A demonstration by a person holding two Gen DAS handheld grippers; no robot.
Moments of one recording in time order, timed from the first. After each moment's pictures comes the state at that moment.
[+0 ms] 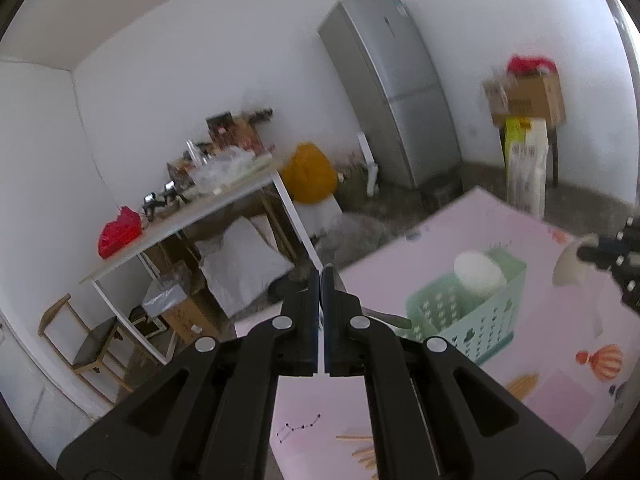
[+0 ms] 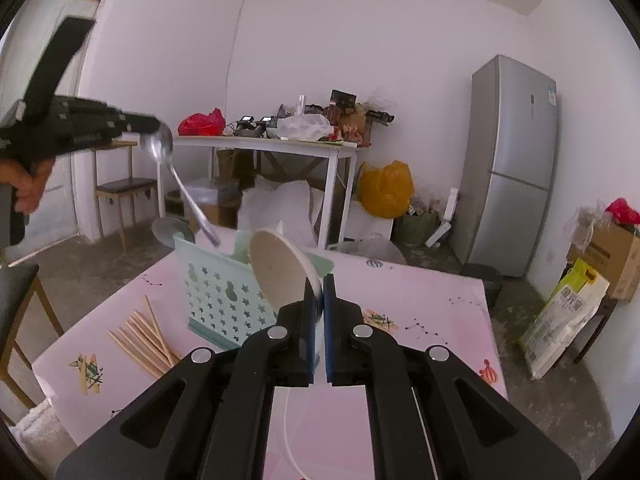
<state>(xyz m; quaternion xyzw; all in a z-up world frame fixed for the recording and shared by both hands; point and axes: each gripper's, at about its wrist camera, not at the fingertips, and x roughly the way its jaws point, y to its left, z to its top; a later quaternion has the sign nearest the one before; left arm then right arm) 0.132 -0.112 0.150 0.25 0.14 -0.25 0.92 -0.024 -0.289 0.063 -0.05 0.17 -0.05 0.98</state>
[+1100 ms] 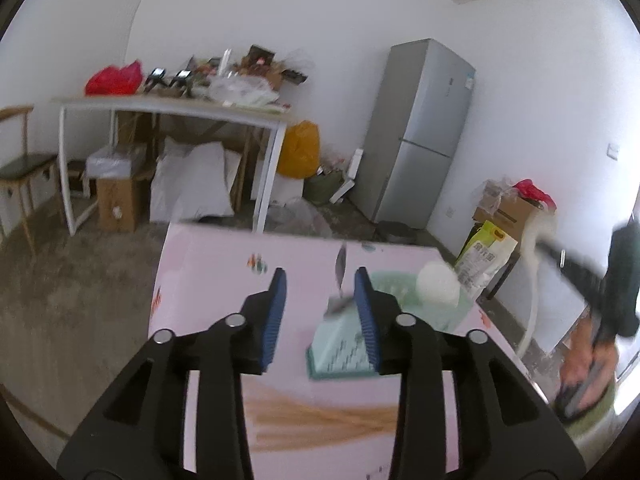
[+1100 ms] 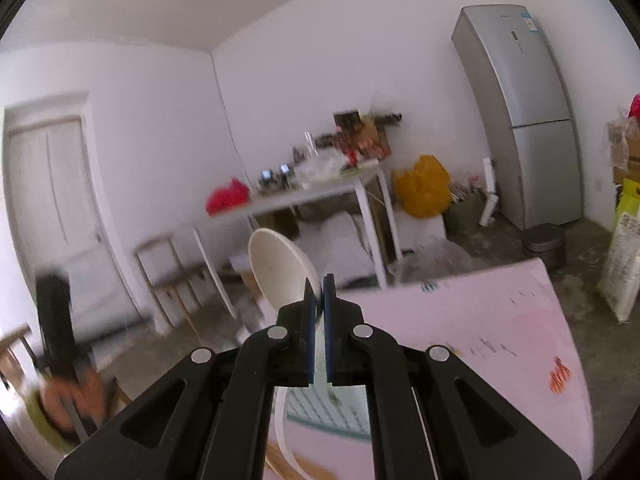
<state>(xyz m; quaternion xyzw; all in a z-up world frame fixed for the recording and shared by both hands) 0.136 -0.008 0.086 -0.07 0.24 -0.30 0.92 0.004 -0.342 0.119 0.16 0.11 0.04 0.98</state>
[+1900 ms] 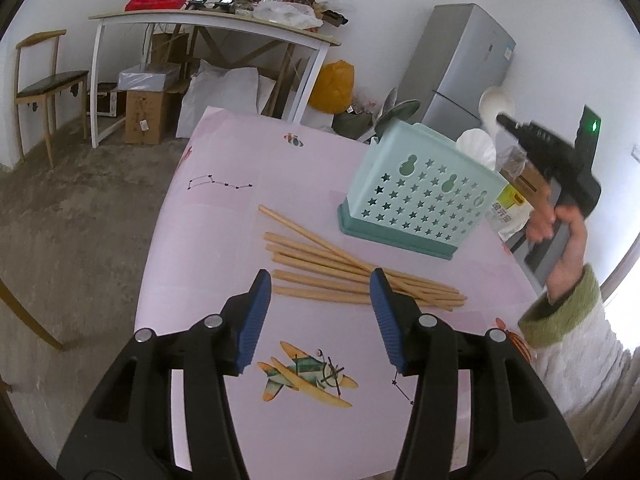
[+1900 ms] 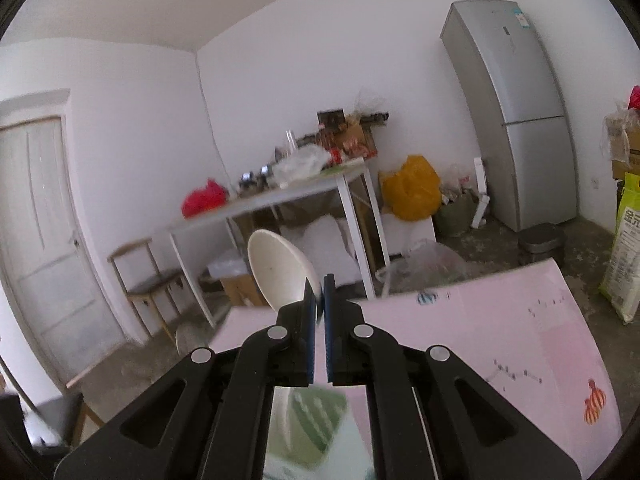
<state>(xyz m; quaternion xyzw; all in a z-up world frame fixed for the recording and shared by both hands) 0.079 0.025 -0.023 -0.09 0.34 -0.26 0.90 0.095 -0.348 0.063 0.15 0.12 0.01 0.98</state>
